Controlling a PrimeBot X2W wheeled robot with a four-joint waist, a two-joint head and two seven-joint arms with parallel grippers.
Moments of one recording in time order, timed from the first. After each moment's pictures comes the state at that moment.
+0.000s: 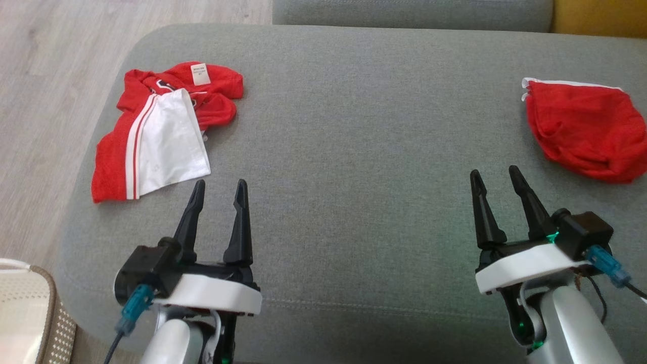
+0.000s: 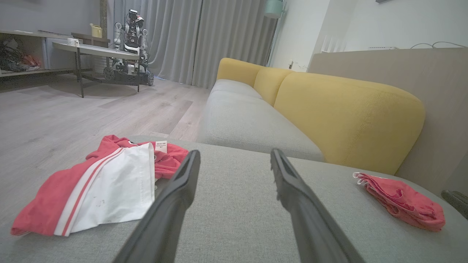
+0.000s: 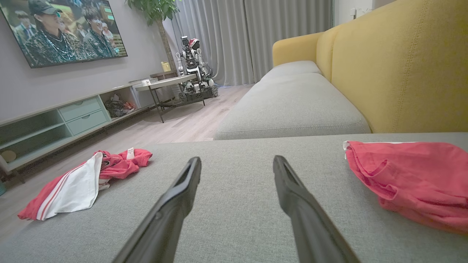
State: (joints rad) left arm -0.04 0.05 -0.31 0.00 -0.28 0.12 -0.26; right arm -0.15 -0.06 0.06 0.23 0.25 0.13 -0.26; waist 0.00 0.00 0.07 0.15
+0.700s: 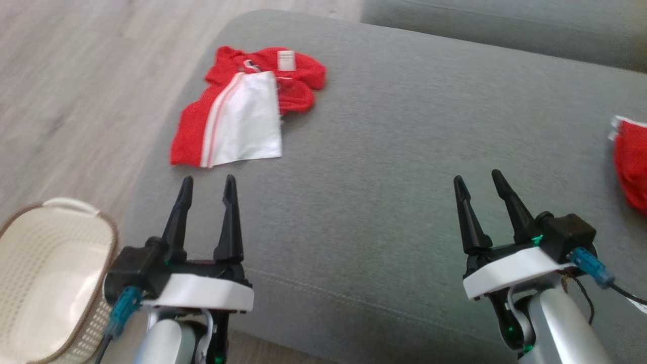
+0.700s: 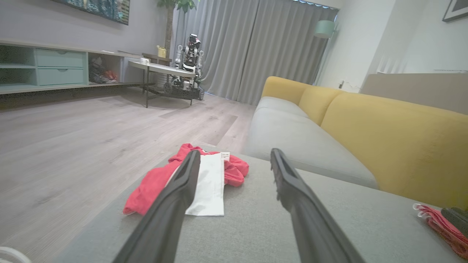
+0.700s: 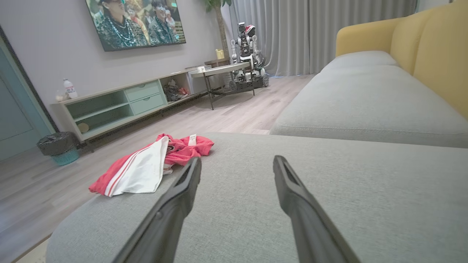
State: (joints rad) left arm -0.04 0.05 -0.29 -0.03 -0.28 0.13 -0.26; right arm -0.15 -0.06 0.11 0.23 0.26 0.13 -0.26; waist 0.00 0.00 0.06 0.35
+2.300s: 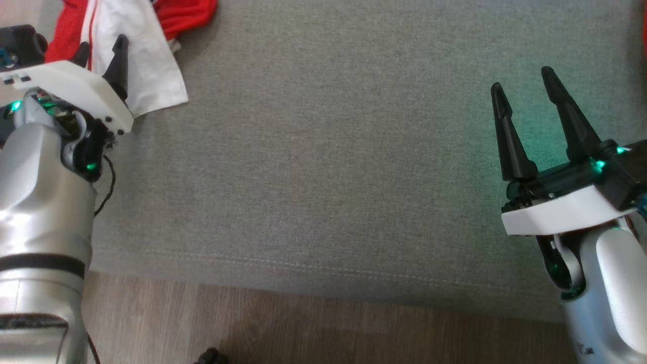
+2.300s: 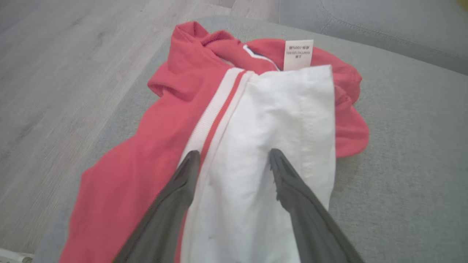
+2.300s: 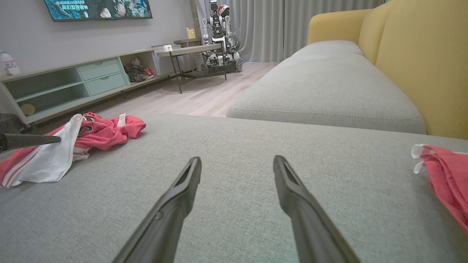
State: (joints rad) left arm -0.89 0.23 -0.15 0.93 -0.45 -0.12 0.01; right arm -0.29 -0.19 0.10 -0.05 0.19 0.13 -0.18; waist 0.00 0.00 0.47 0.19
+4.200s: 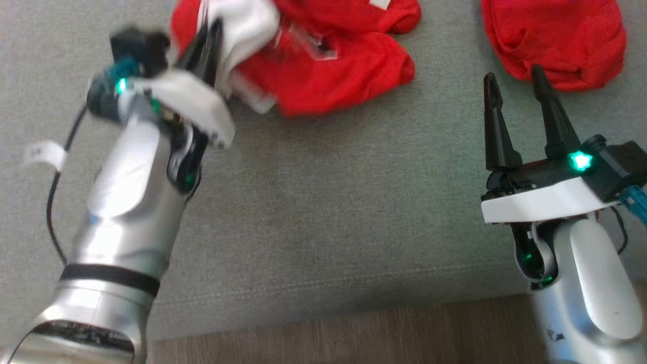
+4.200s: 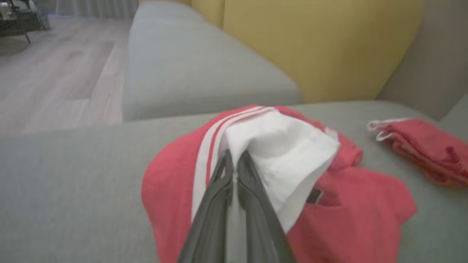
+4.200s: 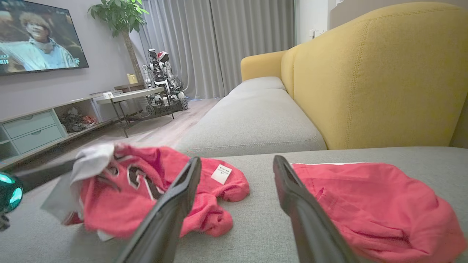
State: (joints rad) left arm -0.85 0.09 -0.36 0.76 -0.35 -0.10 -0.18; right arm -0.34 -0.07 0.07 0.07 0.24 0.13 -0.26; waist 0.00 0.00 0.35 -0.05
